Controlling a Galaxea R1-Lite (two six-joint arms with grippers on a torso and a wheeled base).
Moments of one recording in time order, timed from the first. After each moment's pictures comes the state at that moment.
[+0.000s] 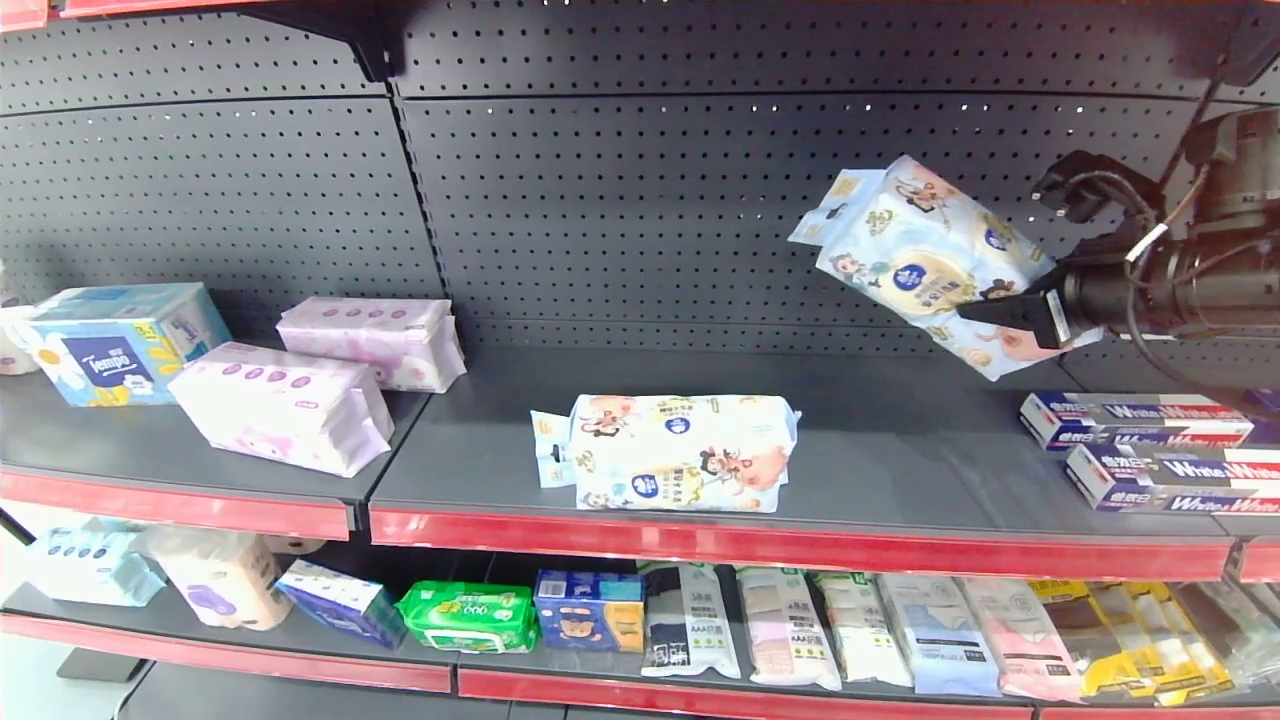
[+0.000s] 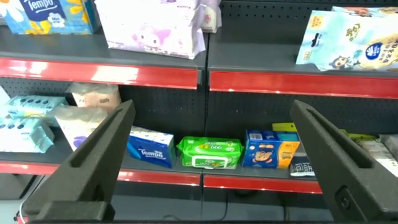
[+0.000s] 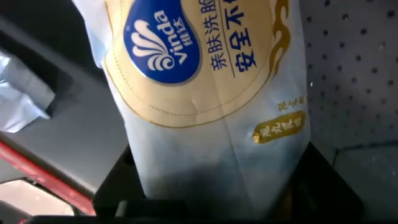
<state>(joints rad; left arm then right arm) 0.00 0.00 0.00 0.00 -0.02 -0.02 -0.02 1.74 -1.35 0.08 0.31 -0.54</state>
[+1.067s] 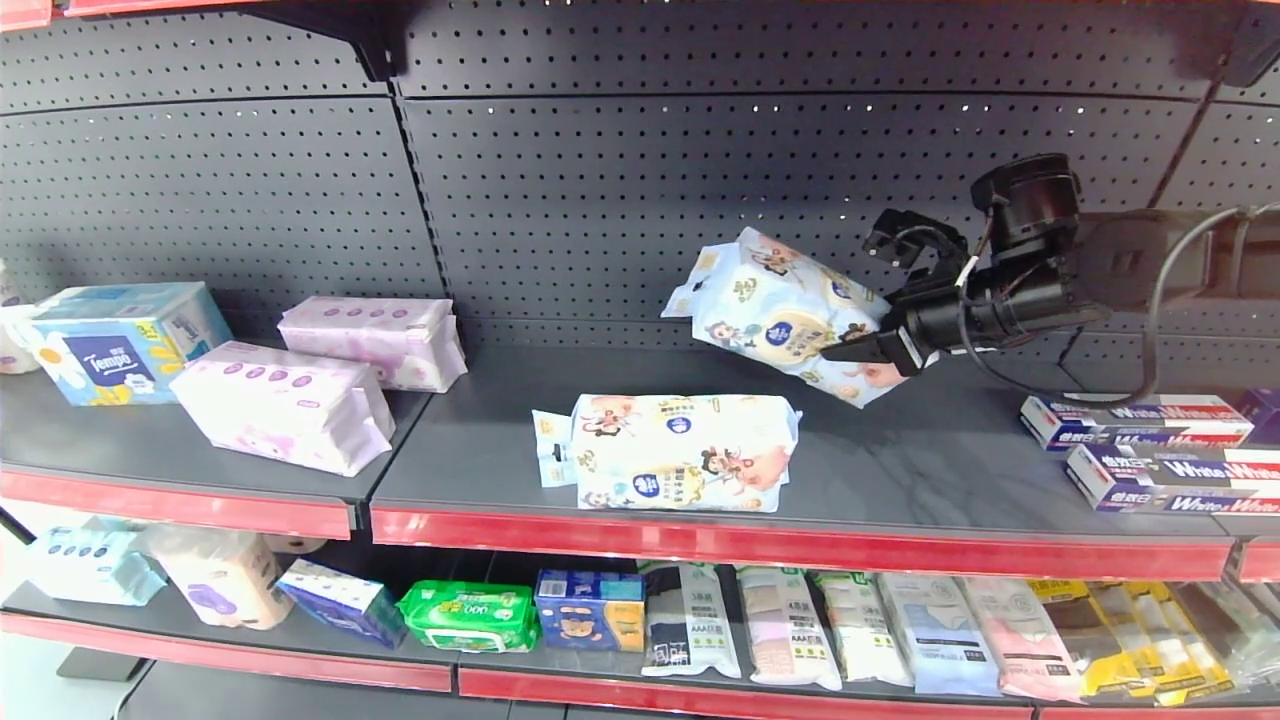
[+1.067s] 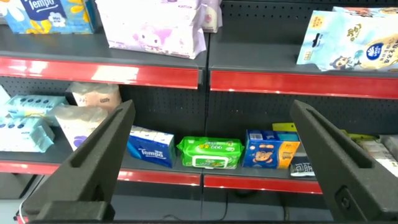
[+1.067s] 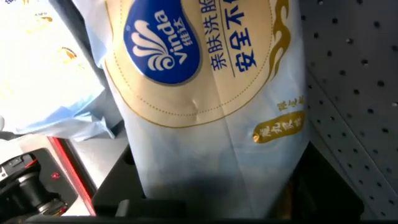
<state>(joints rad) 0.00 0.00 0.00 0.00 -0.02 -0.02 0.16 2.02 -1.61 0.25 0.46 -0.66</state>
